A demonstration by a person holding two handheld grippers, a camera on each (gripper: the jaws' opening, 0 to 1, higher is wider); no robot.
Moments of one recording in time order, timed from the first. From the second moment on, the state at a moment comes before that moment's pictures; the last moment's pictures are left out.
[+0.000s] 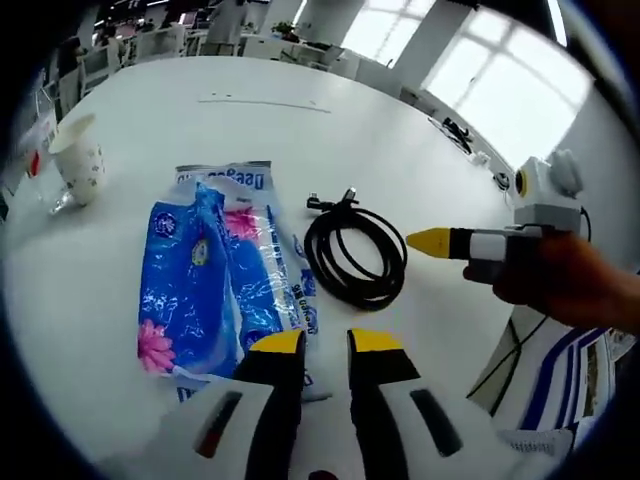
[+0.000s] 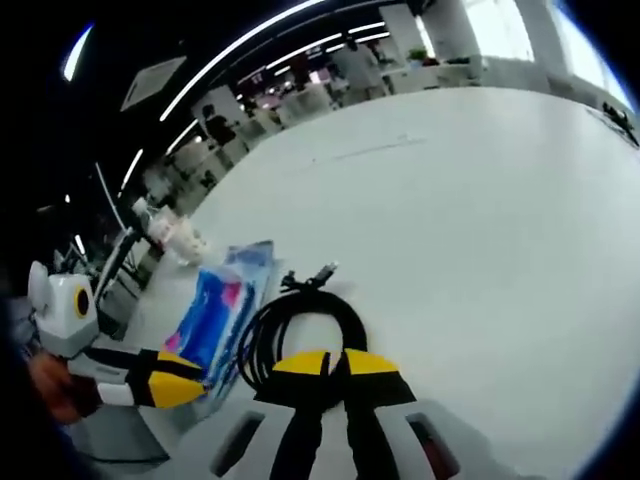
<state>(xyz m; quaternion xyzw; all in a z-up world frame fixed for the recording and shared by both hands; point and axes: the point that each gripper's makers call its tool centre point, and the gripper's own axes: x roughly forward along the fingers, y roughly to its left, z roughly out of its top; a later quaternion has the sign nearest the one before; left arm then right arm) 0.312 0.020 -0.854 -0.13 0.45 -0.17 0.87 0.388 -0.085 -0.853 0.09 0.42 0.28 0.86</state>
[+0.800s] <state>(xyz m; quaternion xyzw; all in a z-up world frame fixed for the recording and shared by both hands) 0.275 0.048 -0.842 -0.17 0.45 -0.12 0.87 0.365 -0.055 -0.850 0.08 0.41 0.32 0.85</state>
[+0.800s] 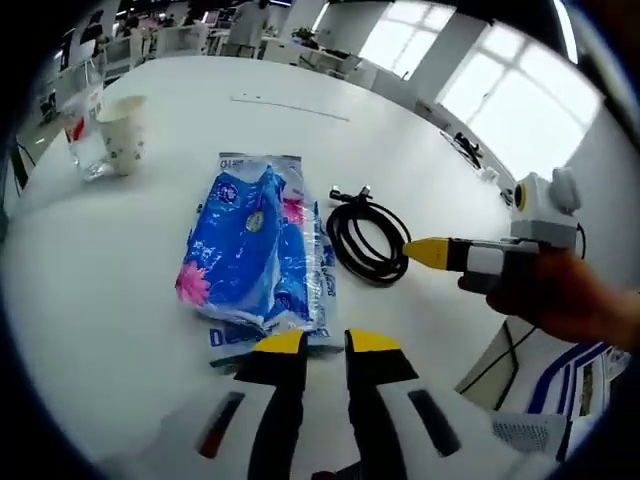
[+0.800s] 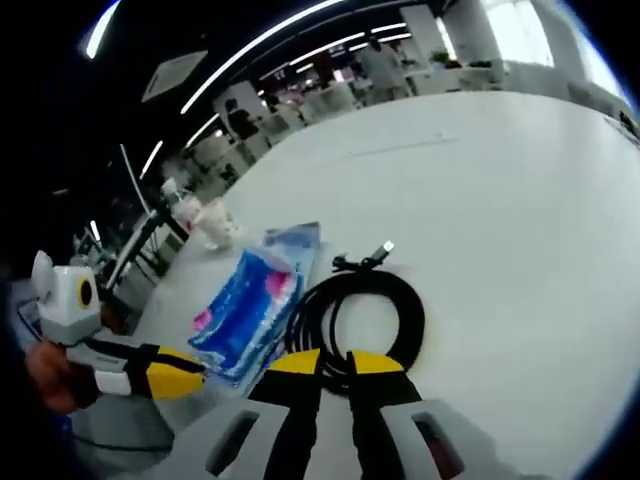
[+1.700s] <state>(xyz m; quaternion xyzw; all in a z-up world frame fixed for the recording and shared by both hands) 0.281 0.083 -0.847 -0.23 0.42 -0.04 0.88 0.324 -0.036 -0.846 0.07 0.41 0.36 0.84</state>
